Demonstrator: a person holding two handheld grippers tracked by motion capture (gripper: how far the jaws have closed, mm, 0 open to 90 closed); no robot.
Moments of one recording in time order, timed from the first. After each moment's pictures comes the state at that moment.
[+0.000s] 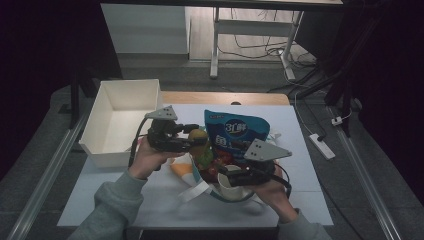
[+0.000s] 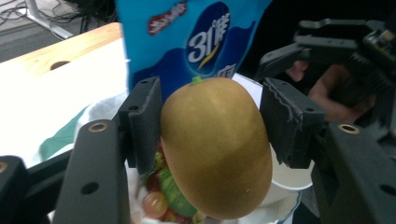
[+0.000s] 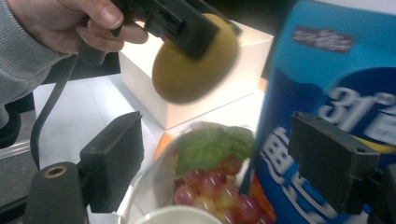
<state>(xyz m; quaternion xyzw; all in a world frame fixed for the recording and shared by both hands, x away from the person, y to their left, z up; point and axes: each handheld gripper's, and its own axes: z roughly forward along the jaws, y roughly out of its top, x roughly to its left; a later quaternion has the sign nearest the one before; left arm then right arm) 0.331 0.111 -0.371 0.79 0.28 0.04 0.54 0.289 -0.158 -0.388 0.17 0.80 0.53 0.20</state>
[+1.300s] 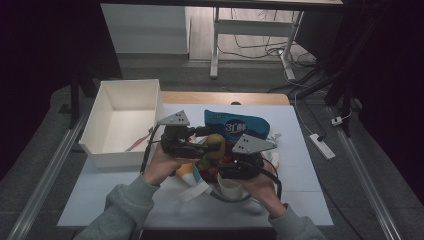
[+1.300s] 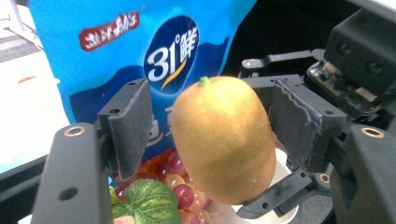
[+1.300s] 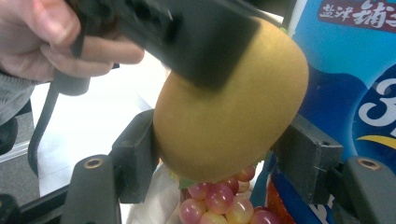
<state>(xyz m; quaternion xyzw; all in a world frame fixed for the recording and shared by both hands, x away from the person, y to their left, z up) 0.322 0.090 -0.373 0.77 0.27 0.03 0.58 0.301 -0.141 -0.395 0.20 0.81 0.52 0.17</state>
